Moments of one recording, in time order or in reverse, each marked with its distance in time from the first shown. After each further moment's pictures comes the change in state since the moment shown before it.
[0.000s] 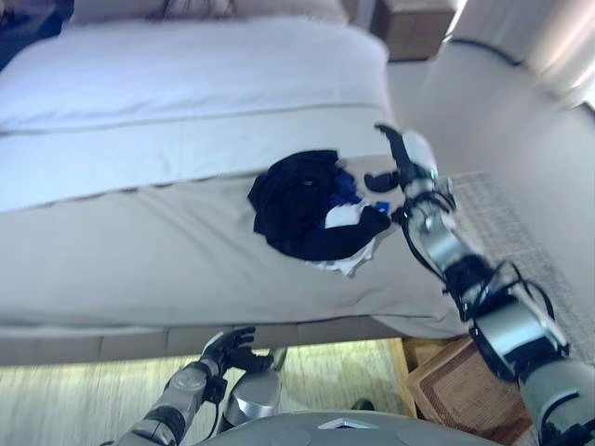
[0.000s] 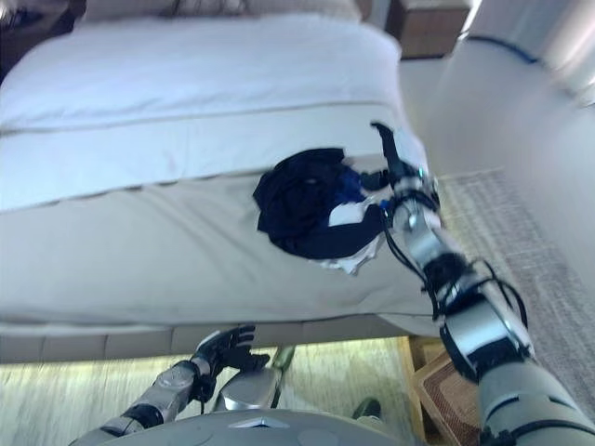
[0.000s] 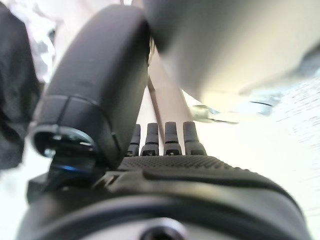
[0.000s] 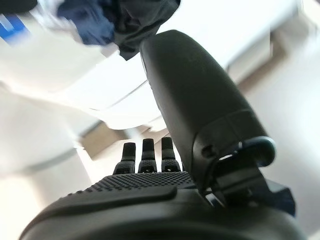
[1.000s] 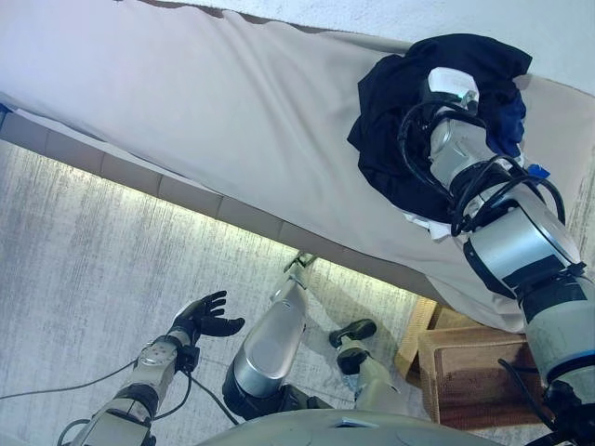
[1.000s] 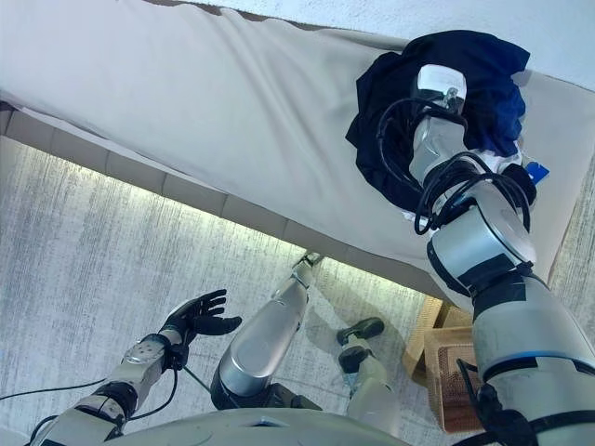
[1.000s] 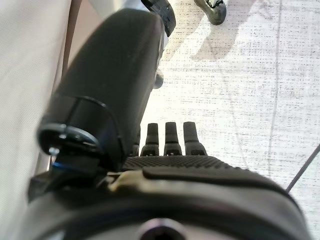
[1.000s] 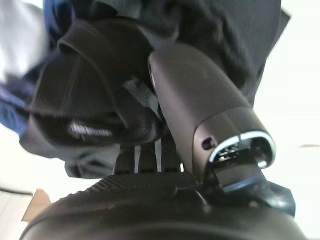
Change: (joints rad) left arm 0.027 0.123 0.042 0.007 -0.124 -0.064 -0.006; right arm -0.322 0.028 0.148 0.304 0.014 0.267 0.166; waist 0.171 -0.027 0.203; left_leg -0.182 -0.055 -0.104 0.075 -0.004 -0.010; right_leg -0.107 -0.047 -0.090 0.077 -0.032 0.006
